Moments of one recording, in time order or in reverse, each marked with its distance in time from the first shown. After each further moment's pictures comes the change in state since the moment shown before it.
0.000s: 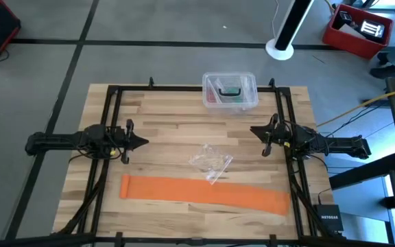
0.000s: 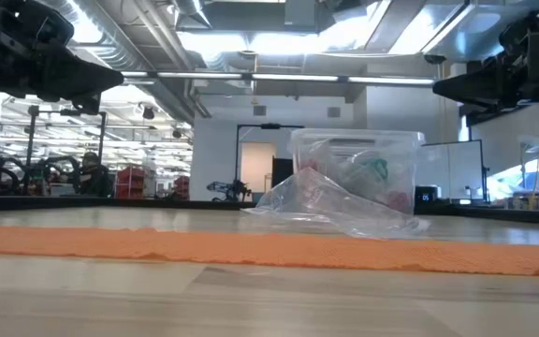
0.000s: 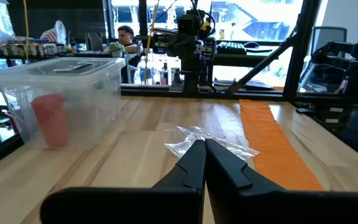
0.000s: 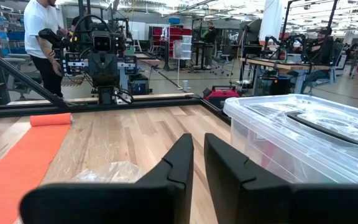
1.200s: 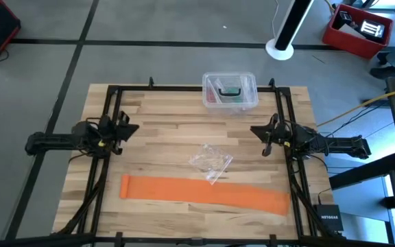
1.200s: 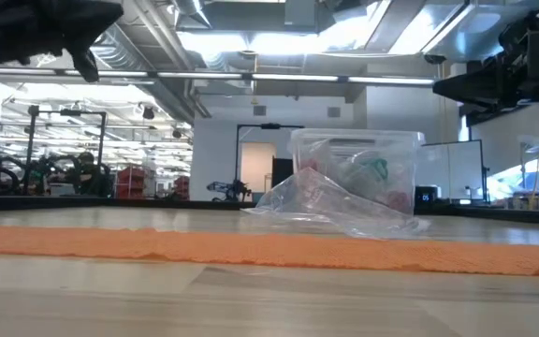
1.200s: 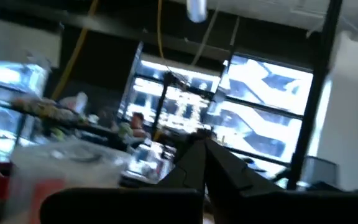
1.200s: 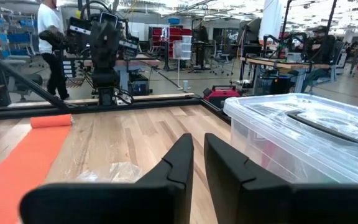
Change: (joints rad) left arm -0.001 0.000 0.014 0.429 -0.131 -0.185; right arm 0.000 0.000 0.000 0.013 0.001 0.024
